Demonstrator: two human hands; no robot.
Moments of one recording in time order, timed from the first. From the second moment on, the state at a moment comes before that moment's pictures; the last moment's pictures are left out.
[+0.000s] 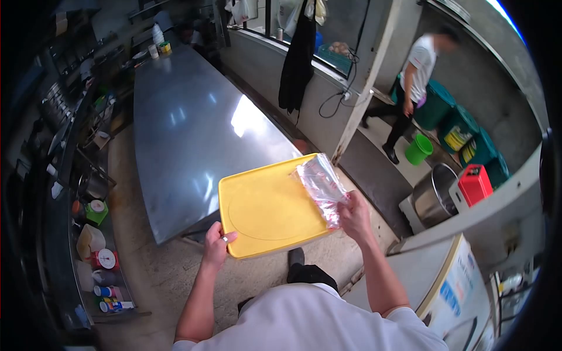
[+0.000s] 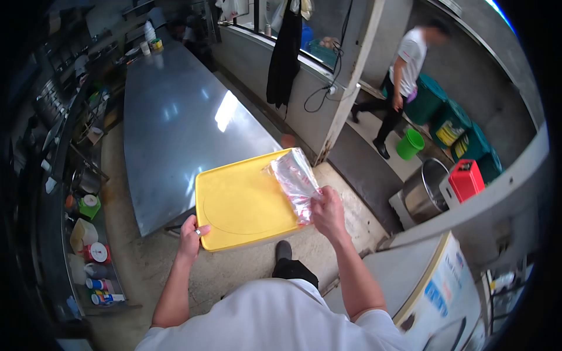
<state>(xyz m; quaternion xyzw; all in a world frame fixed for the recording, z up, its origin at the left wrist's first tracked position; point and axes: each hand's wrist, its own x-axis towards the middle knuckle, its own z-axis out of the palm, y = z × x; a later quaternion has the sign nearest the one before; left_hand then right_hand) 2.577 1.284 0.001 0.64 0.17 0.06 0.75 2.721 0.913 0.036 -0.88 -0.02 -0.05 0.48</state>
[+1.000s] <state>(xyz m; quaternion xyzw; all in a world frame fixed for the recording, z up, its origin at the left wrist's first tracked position) 3.089 1.354 -0.054 0.56 0.50 0.26 0.60 3.340 1.151 0.023 -0.75 -0.33 0.23 0.53</state>
